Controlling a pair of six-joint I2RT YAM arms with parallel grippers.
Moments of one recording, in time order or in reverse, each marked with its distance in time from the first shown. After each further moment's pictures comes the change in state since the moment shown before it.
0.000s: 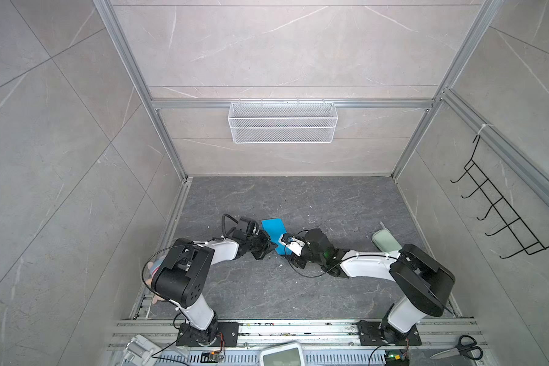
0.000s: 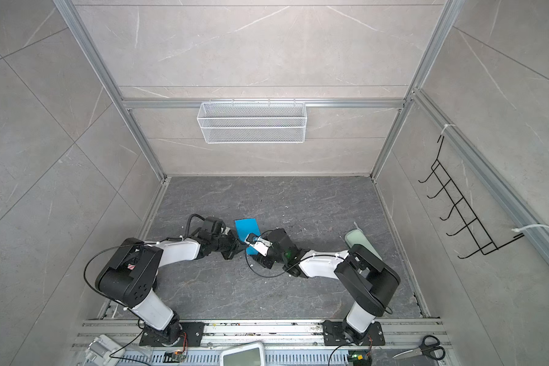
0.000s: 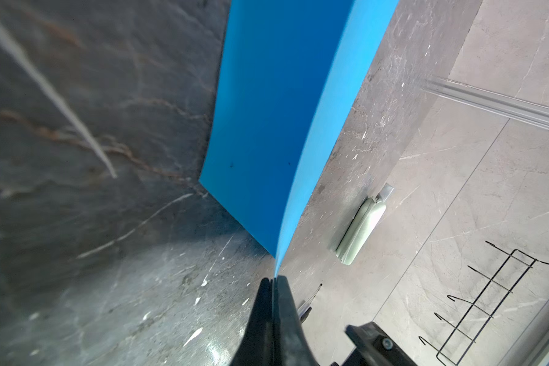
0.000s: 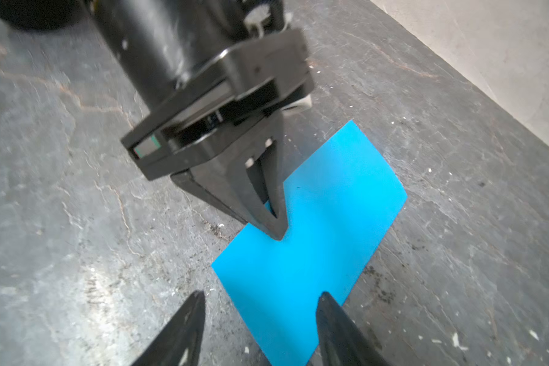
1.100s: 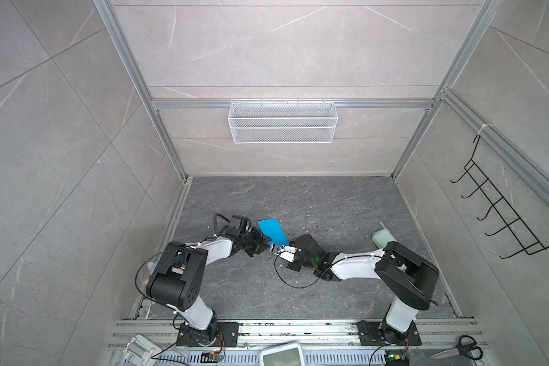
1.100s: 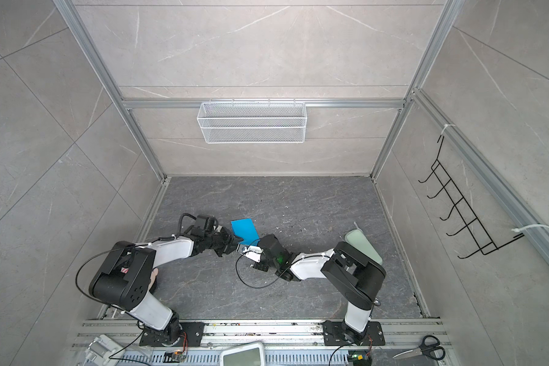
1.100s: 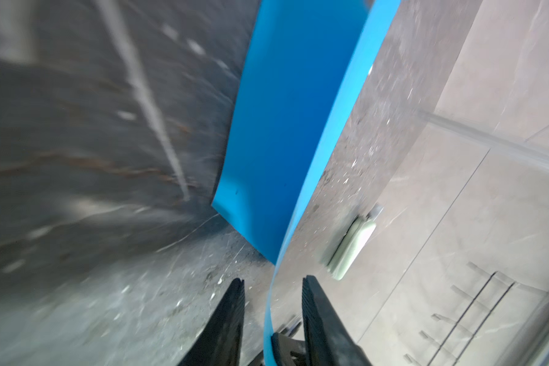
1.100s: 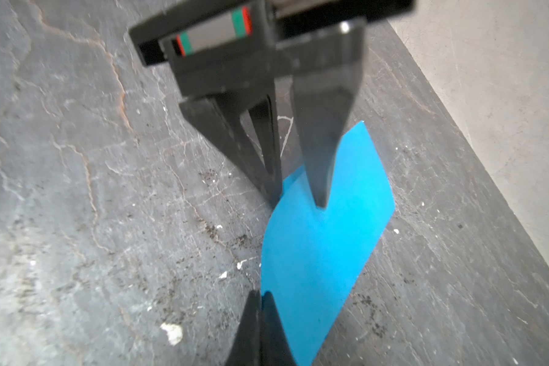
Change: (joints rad) left arm 0.114 -0.072 0.009 -0.117 -0.012 0.052; right arm 0.071 0.064 0.035 0.015 0.132 -0.154
